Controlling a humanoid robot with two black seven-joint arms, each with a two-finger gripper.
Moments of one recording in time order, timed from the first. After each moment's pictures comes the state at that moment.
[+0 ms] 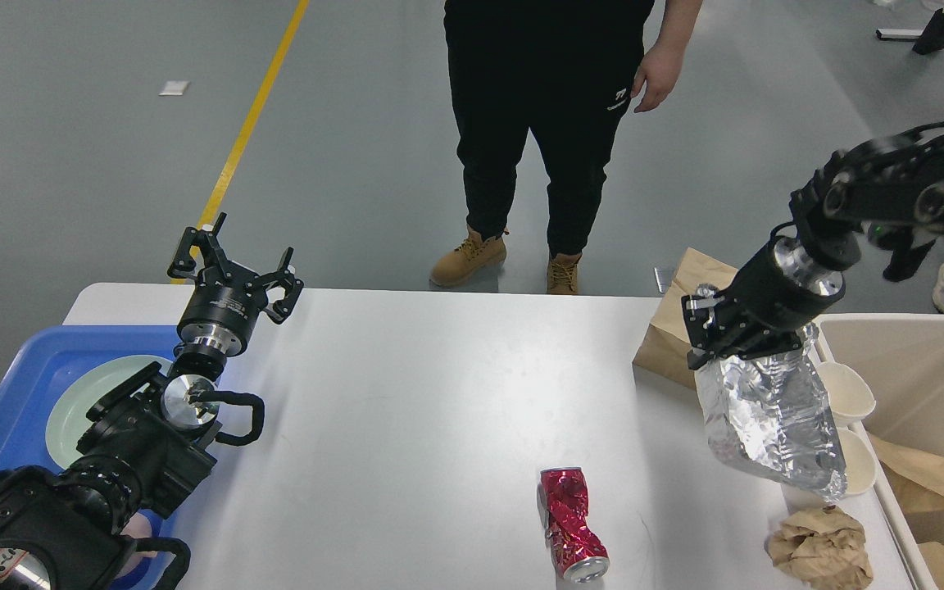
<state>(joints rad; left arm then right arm) -0.81 0.02 -0.95 -0.10 -0.10 -0.62 -0.33 1.82 -0.36 -1.16 1.08 -0.13 0.82 0.09</state>
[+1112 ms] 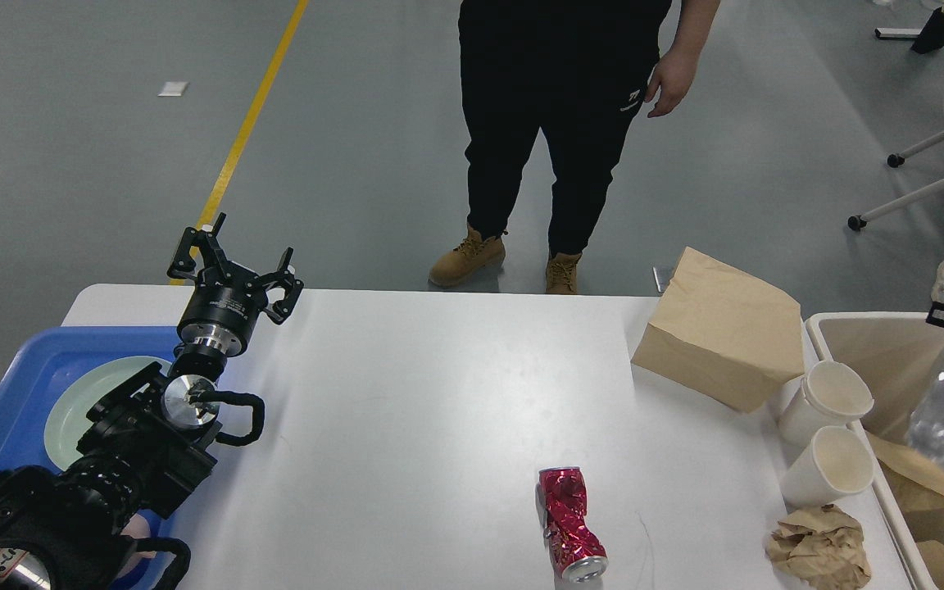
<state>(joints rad) -0.81 0.02 -0.95 -0.10 -0.10 -0.62 -0.33 1.06 -0.56 -1.09 0.36 -0.21 0.05 0.08</state>
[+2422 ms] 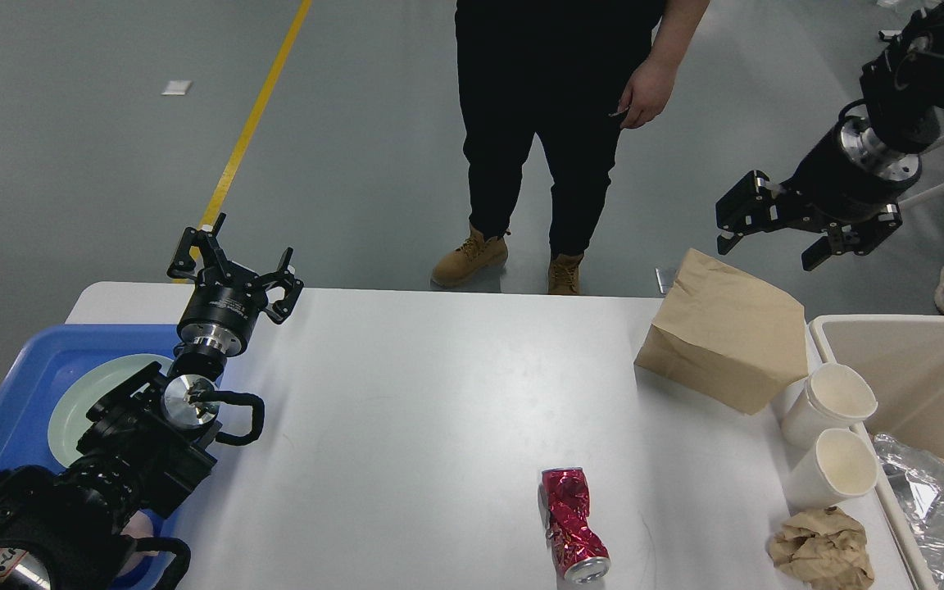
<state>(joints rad) -0.81 0.02 -0.95 -0.10 -0.10 -0.62 -0.33 1.87 -0.37 -1.25 0.81 -0.17 0.96 0.08</state>
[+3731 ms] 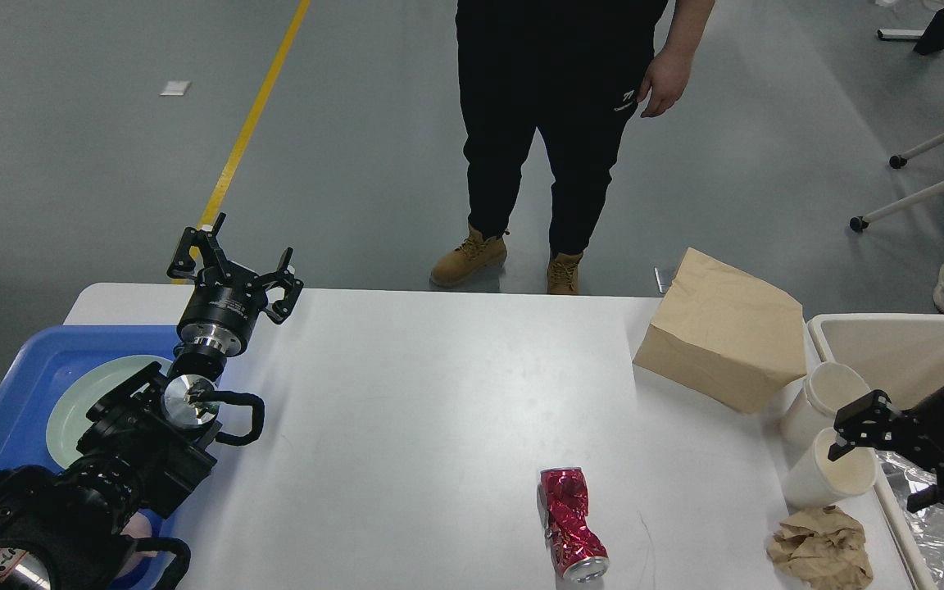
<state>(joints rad) -0.81 0.02 -0.95 -0.10 -0.10 -0.62 -0.33 1.29 -0.67 -1.11 0.76 -0.13 0.87 0.08</state>
